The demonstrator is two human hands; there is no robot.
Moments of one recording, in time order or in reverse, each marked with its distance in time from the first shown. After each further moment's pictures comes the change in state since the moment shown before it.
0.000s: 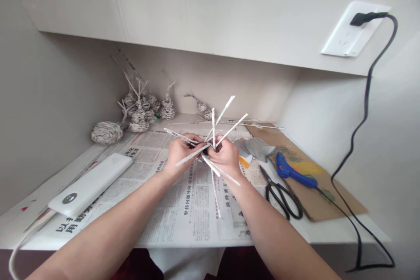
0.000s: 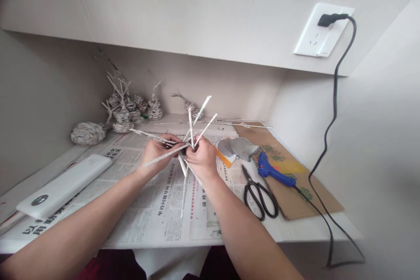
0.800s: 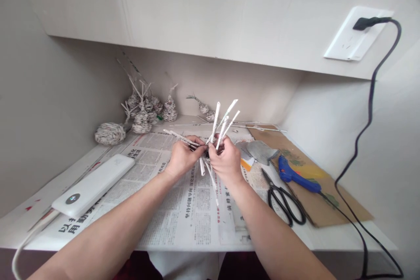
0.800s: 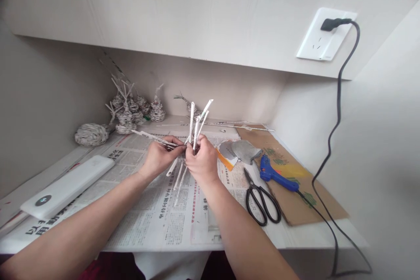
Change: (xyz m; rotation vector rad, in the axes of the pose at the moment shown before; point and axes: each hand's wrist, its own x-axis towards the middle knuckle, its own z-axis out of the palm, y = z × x) left_hand 0.002 0.001 -0.002 0.049 0.007 0.036; right_hand -0.002 -0.007 0.001 -0.073 0.104 -0.075
